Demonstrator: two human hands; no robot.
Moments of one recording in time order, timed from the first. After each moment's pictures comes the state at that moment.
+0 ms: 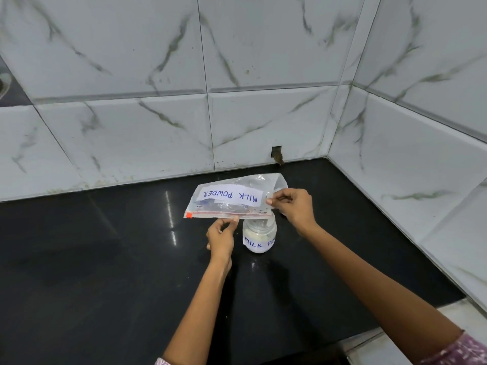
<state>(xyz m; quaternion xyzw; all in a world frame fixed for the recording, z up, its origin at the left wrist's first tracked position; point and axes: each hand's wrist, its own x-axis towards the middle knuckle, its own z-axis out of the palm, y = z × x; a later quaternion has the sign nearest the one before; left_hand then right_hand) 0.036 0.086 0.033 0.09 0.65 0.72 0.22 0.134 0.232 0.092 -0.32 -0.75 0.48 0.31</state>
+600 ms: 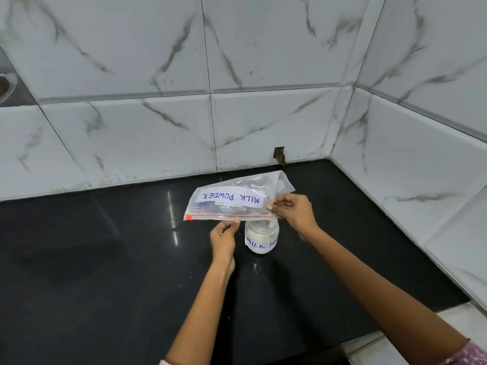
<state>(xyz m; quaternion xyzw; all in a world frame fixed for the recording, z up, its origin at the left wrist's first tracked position) 0.042 0.083 0.037 0.07 0.58 0.77 0.26 0.134 0.230 0.081 -0.31 -0.71 0.57 0.27</state>
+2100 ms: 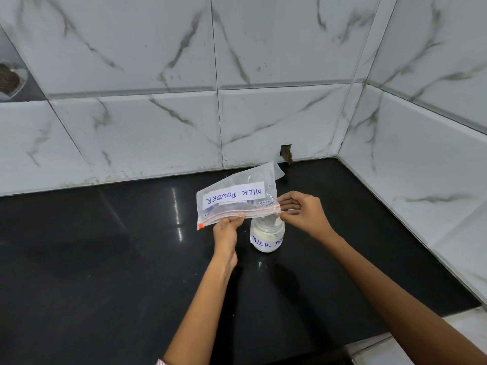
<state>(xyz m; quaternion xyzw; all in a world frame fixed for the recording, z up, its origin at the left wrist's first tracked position) 0.033 0.081 0.046 0.08 0.57 0.77 0.26 0.149 0.232 0.087 -0.20 -0.84 0.43 0.26</state>
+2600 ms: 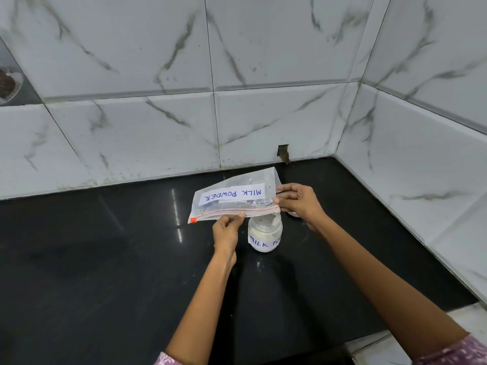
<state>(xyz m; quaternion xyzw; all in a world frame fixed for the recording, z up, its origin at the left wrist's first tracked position) 0.033 0.086 0.044 0.06 0.63 0.73 0.26 0.133 0.247 0.096 -0.30 -0.71 0.60 0.21</state>
